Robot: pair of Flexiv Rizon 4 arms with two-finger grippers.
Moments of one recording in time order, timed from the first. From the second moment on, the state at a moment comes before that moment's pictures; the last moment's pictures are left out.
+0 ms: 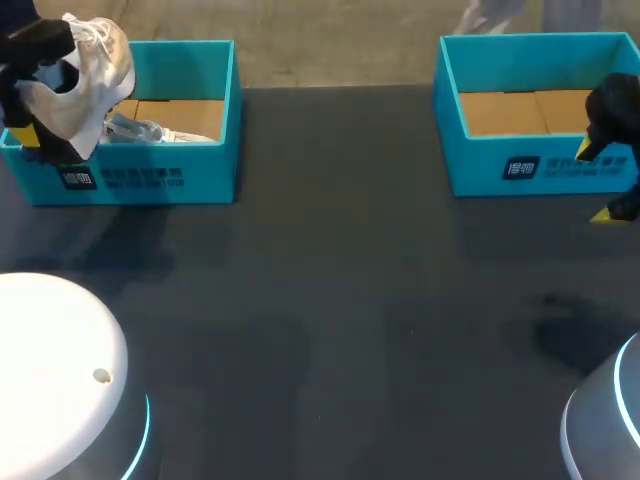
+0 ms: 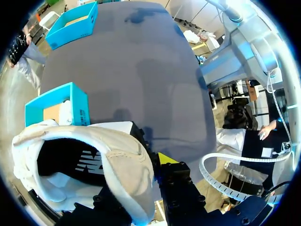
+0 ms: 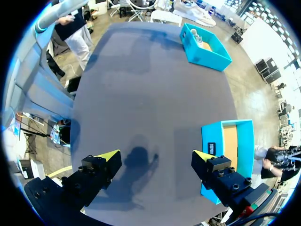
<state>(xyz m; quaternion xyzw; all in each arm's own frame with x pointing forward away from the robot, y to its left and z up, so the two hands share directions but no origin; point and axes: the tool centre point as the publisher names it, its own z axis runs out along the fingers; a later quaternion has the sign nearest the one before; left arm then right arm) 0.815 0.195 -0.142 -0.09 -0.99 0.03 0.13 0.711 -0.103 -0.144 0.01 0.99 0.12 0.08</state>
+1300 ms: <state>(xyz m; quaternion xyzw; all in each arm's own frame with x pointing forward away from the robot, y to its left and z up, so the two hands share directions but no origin) 0.871 0.262 -0.153 -0.06 -0.99 0.00 0.10 0.711 -0.103 -0.144 0.01 0.99 0.12 0.08</state>
